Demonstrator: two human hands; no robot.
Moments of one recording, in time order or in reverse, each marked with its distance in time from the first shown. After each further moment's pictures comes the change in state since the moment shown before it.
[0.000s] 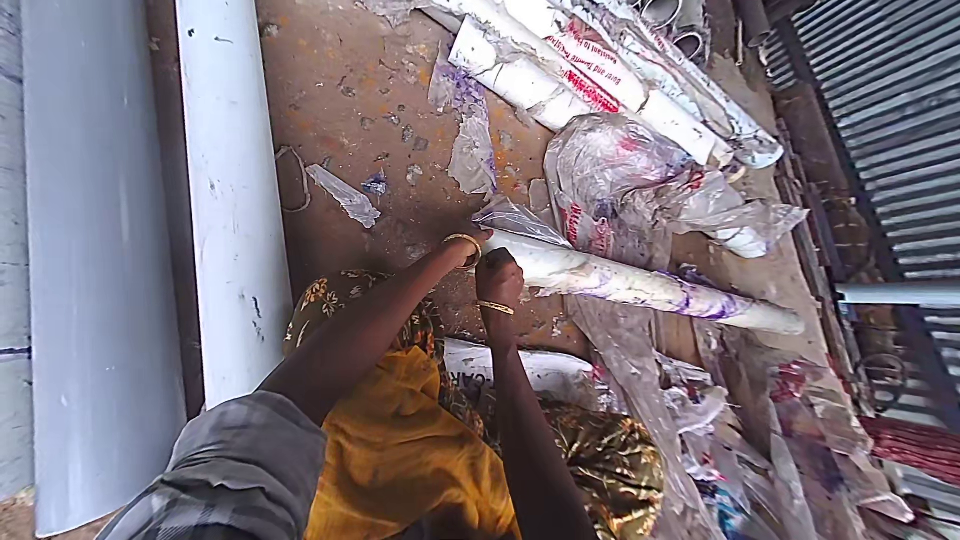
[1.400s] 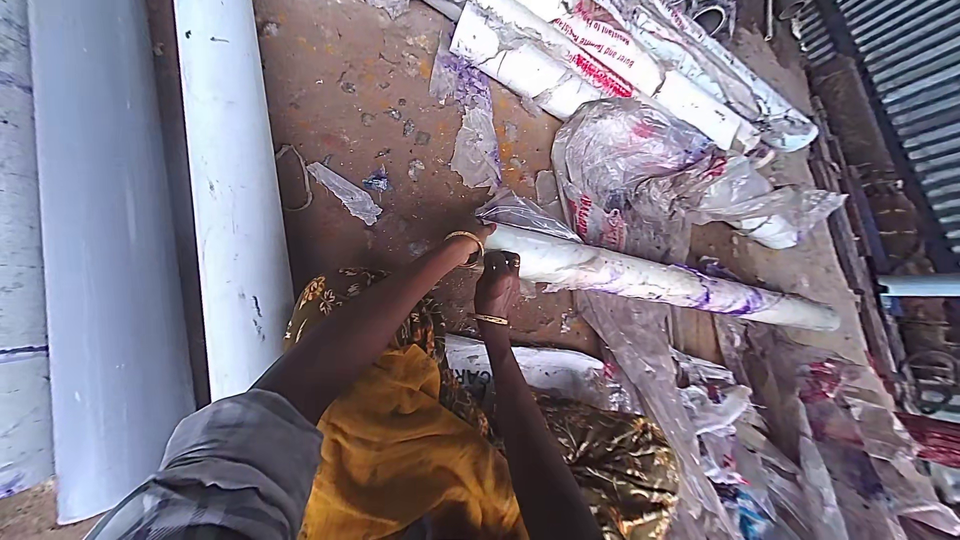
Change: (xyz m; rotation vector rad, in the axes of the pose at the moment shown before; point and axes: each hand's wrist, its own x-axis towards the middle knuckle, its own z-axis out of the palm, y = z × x) left_hand 0.007 -0.006 0.004 0.002 0.022 0.002; right_hand -0.004 0.031 0.040 0.163 0.255 -0.248
